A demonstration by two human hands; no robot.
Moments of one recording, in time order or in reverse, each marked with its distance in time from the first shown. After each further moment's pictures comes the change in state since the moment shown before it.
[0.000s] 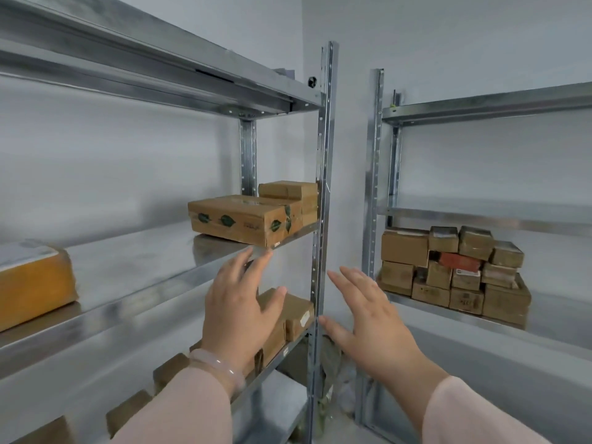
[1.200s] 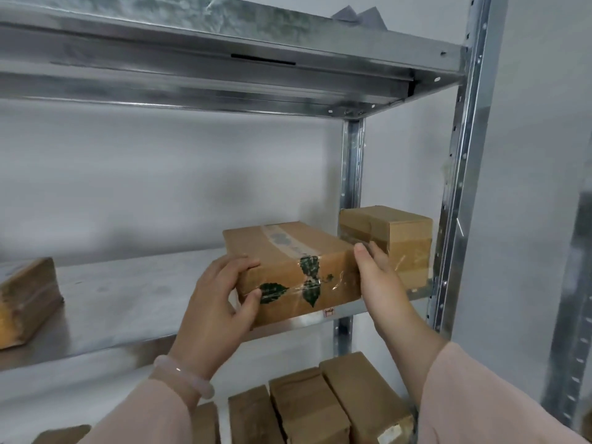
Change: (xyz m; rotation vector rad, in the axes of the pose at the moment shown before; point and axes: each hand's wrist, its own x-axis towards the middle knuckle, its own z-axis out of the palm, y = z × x) left_hand 0.154 -0.067 0.087 0.093 0.313 -0.232; right_hand 0.341 0.084 0.116 1.130 -0.287 0.144
